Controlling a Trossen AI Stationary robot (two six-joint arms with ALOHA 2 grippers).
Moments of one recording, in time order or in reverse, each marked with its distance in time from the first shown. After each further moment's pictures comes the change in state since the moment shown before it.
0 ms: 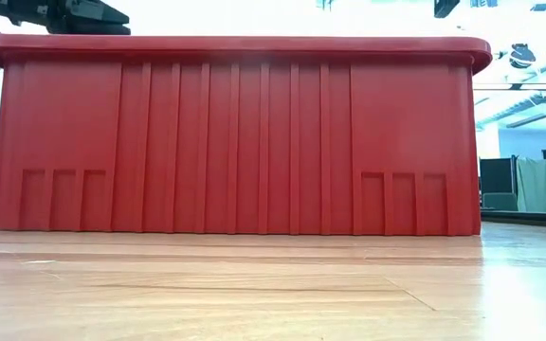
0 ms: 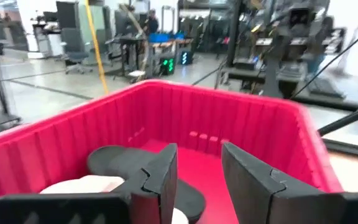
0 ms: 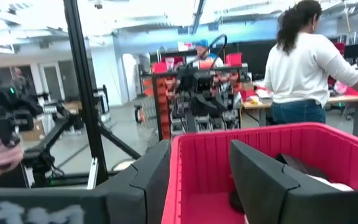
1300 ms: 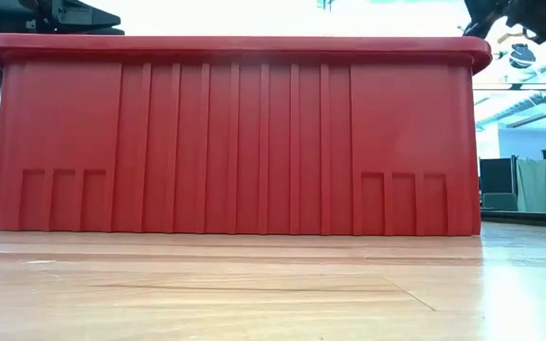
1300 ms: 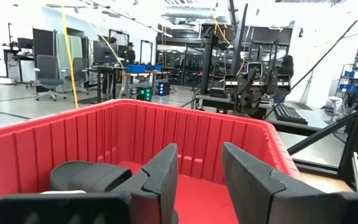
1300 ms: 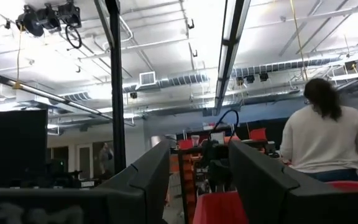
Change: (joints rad) left arm -0.105 -0.163 -0.228 0.244 -0.007 0.017; right arm 0.000 -0.232 -0.484 0.659 -0.080 0.027
